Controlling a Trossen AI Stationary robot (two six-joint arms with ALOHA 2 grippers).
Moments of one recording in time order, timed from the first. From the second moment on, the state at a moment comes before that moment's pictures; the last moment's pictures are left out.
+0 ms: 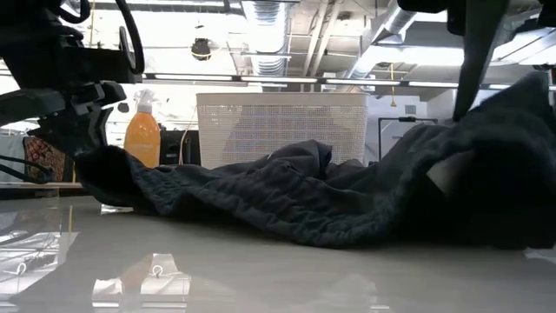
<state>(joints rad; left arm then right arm) -0.52 1.47 0.78 -0.71 -0.53 -0.63 0.72 1.89 1.34 -0.60 0.37 -0.35</state>
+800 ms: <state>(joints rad) -0.53 1.40 1.33 -1.14 -0.77 -0.31 0.65 1.28 1.34 -0.52 0.57 -0.30</state>
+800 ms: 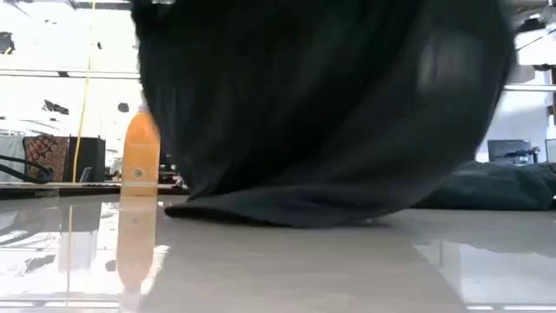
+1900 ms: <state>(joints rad) -0.30 1.41 1.96 -1.24 -0.82 0.22 0.52 1.00 1.34 -0.16 0.75 -0.42</state>
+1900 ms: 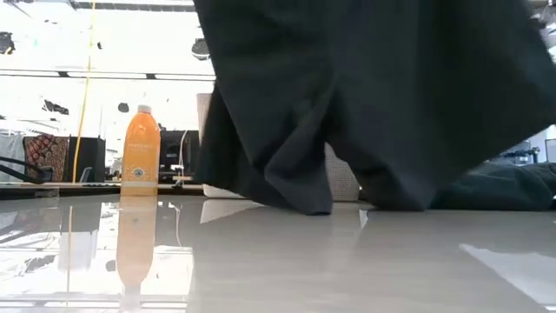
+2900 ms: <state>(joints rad) -0.24 1.39 1.64 -1.34 -0.10 -0.16 0.67 1.07 1.19 -0.47 0.23 -0.15</state>
